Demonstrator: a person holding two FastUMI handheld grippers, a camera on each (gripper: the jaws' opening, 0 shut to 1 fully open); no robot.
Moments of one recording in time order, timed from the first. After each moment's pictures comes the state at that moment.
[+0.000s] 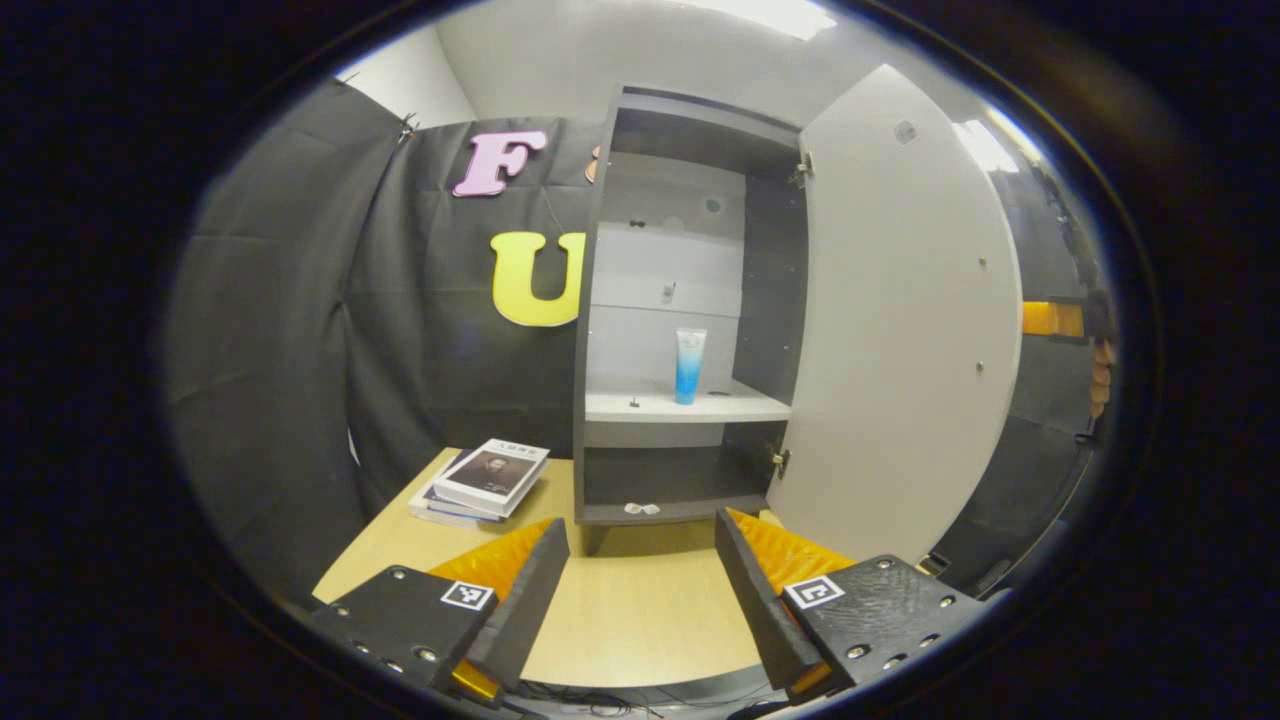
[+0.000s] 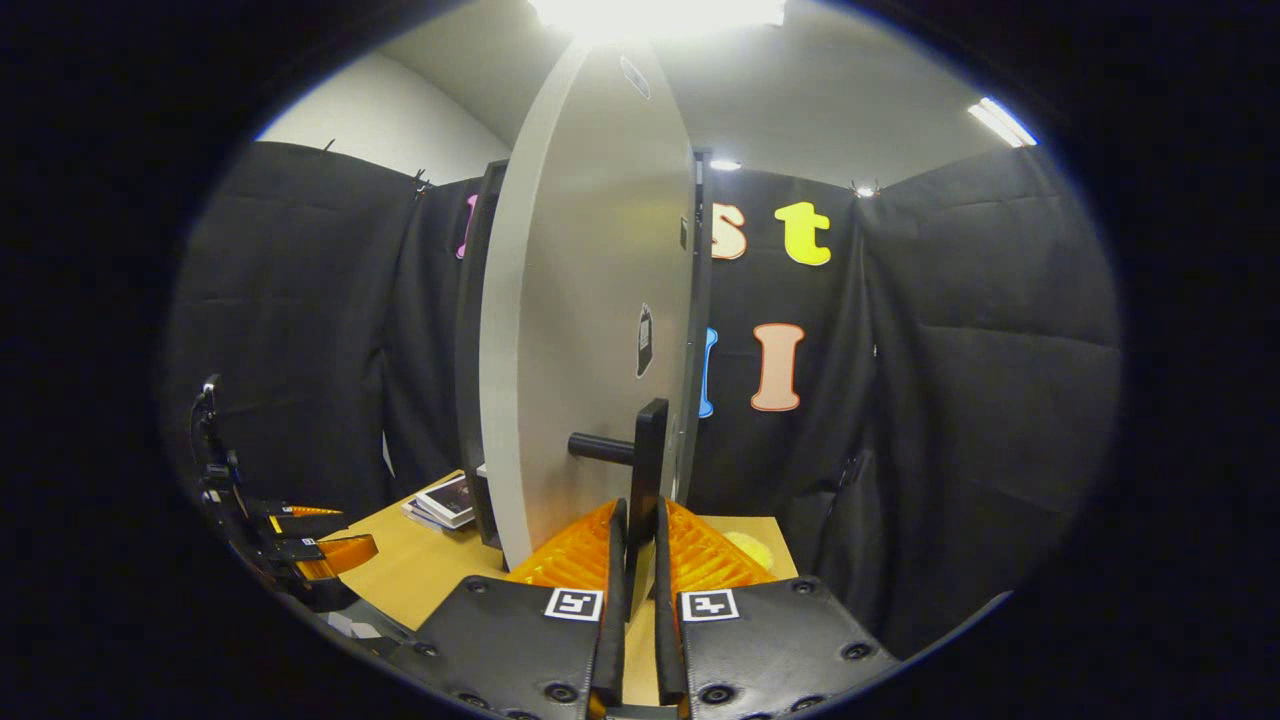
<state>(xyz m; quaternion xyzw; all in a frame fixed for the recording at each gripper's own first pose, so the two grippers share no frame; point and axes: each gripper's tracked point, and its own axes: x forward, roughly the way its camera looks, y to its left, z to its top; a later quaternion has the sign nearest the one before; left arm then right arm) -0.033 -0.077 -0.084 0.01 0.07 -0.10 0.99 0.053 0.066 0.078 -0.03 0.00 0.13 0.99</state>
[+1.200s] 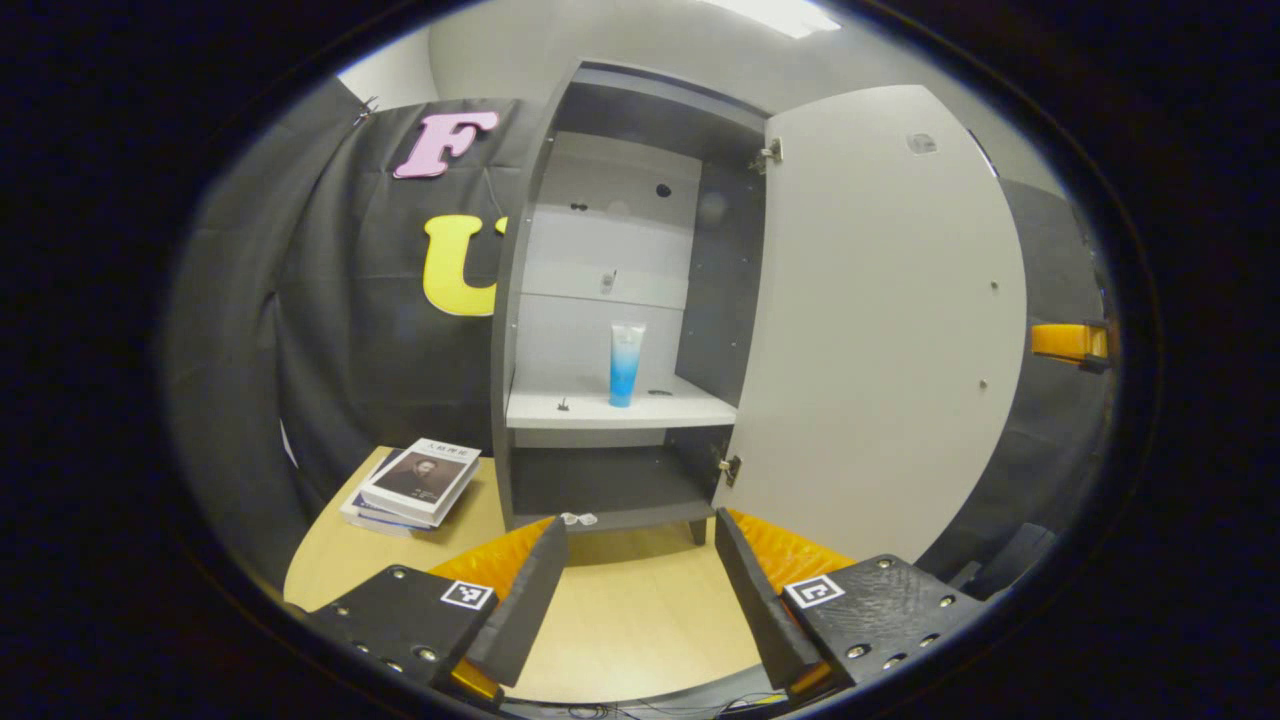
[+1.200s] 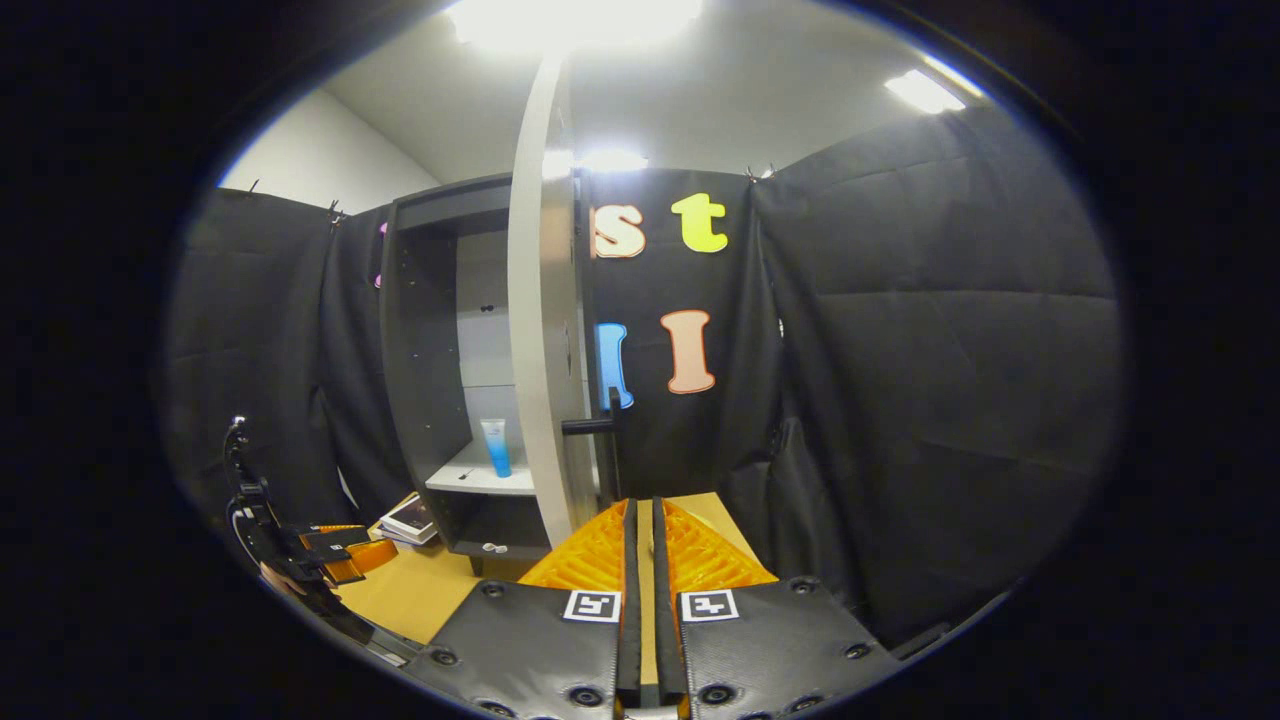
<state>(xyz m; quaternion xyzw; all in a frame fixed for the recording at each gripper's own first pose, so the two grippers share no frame) 0.012 -0.129 -0.070 0.01 0.07 -0.19 0.98 0.005 -0.023 0.082 0.03 0.01 0.02 1.00</state>
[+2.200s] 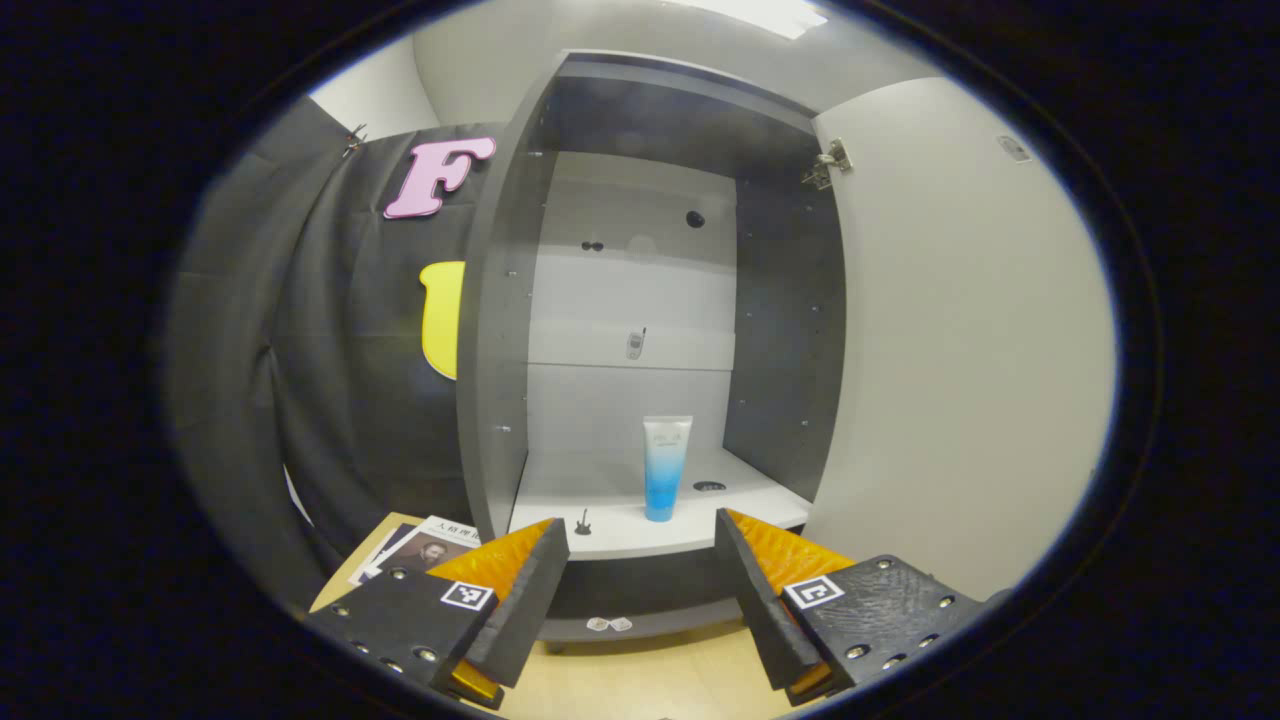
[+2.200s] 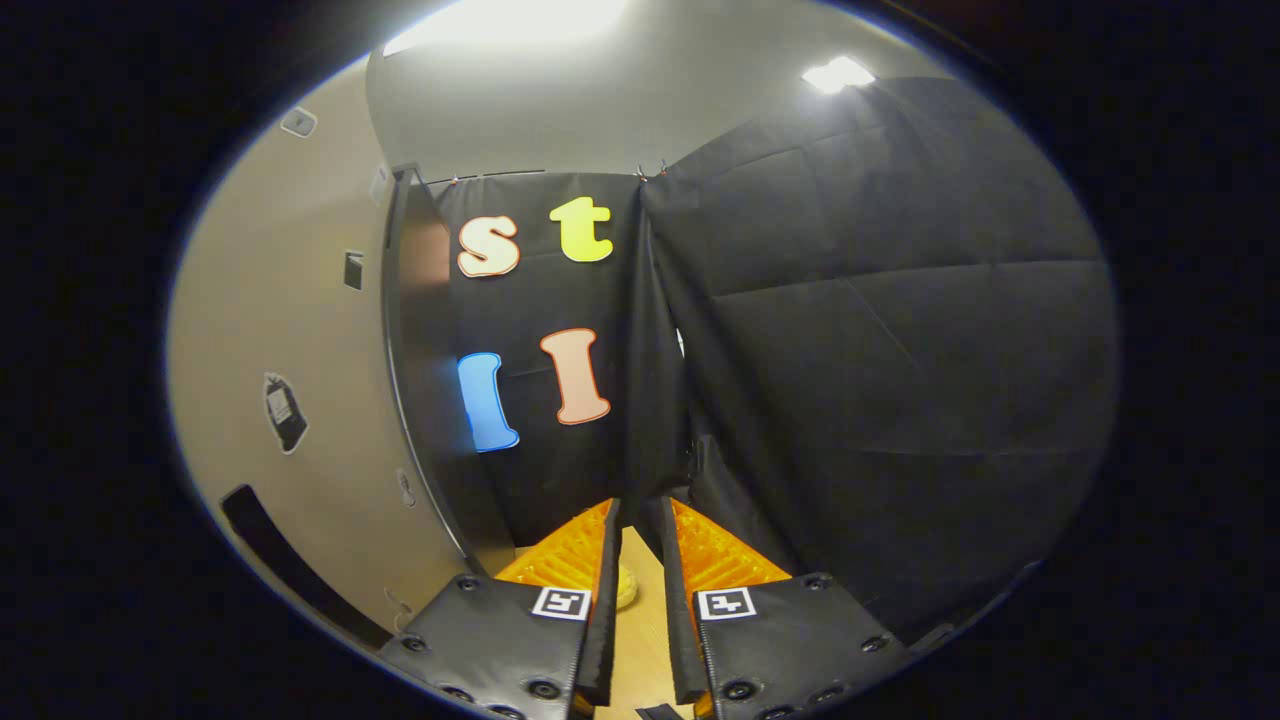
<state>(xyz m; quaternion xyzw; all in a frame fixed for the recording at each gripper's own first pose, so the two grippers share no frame) 0.184 -0.162 0.000 0.03 0.01 -0.13 0.99 0.155 -0.152 0.081 0.09 0.00 -0.11 0.99</state>
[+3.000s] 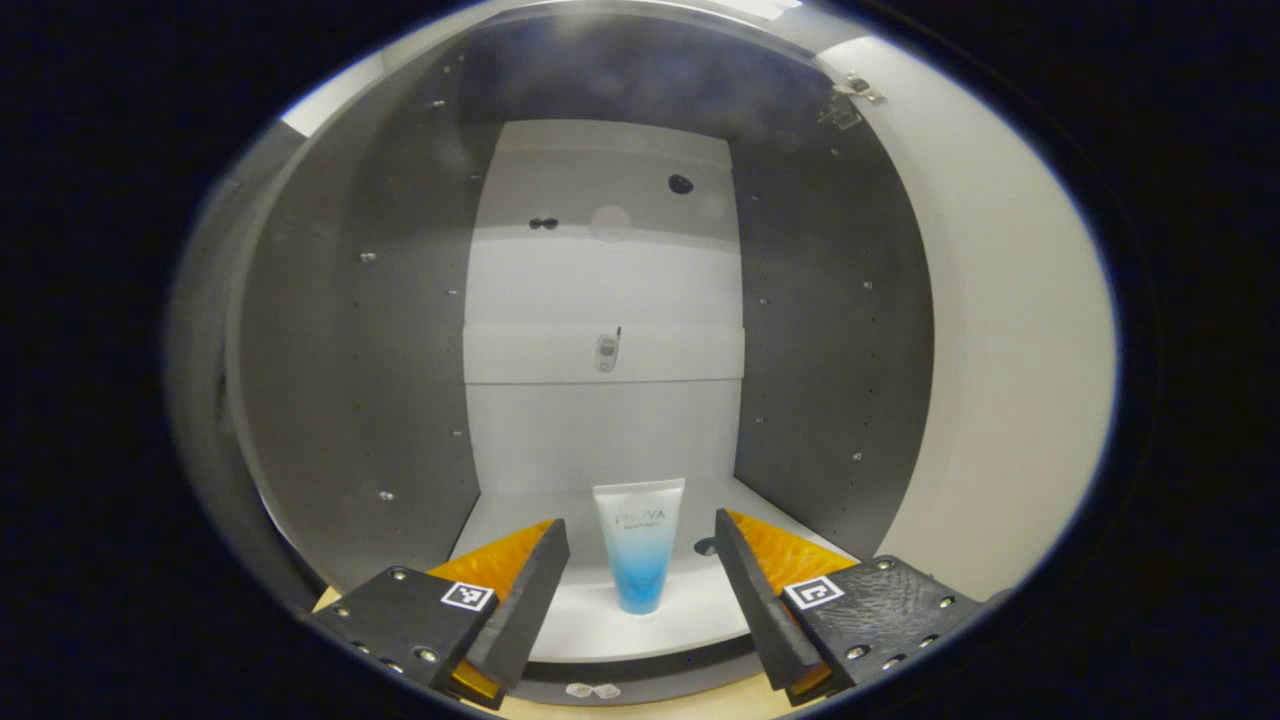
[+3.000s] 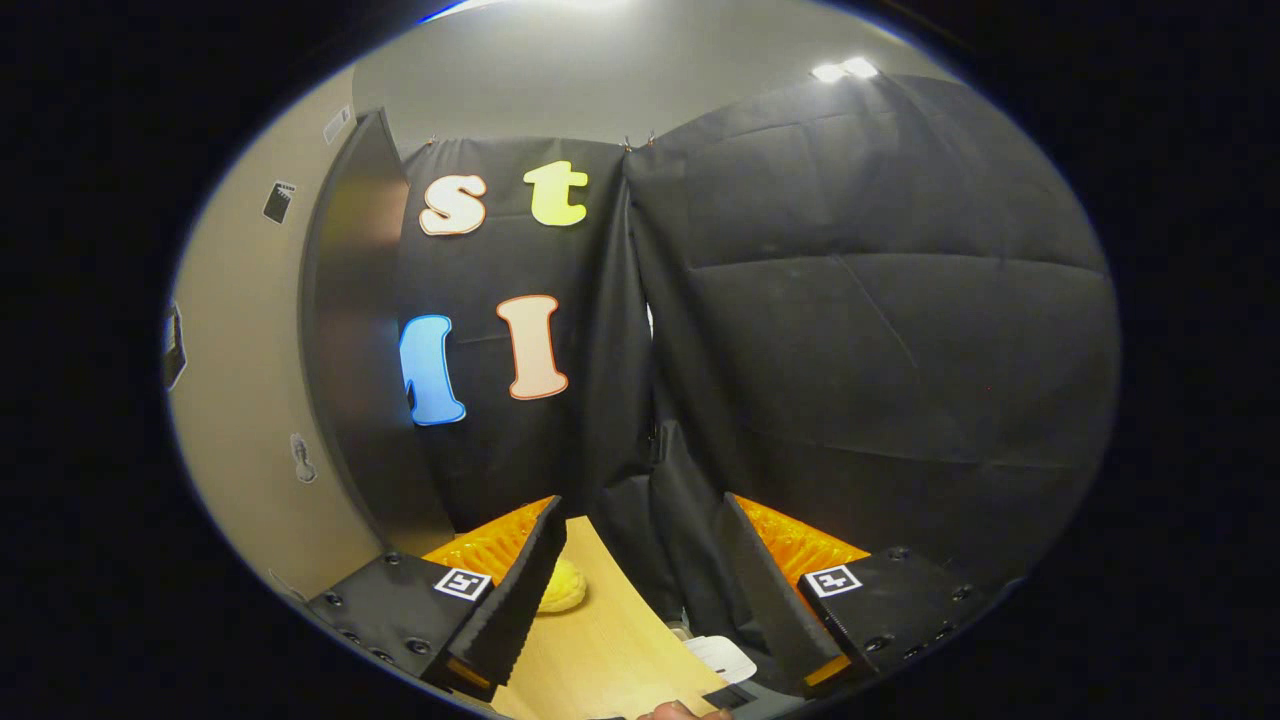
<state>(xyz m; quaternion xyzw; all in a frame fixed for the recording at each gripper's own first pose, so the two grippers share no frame) 0.318 -0.229 -0.005 0.07 0.01 -0.13 0.99 0.211 -0.197 0.043 0.05 0.03 -0.15 0.99</state>
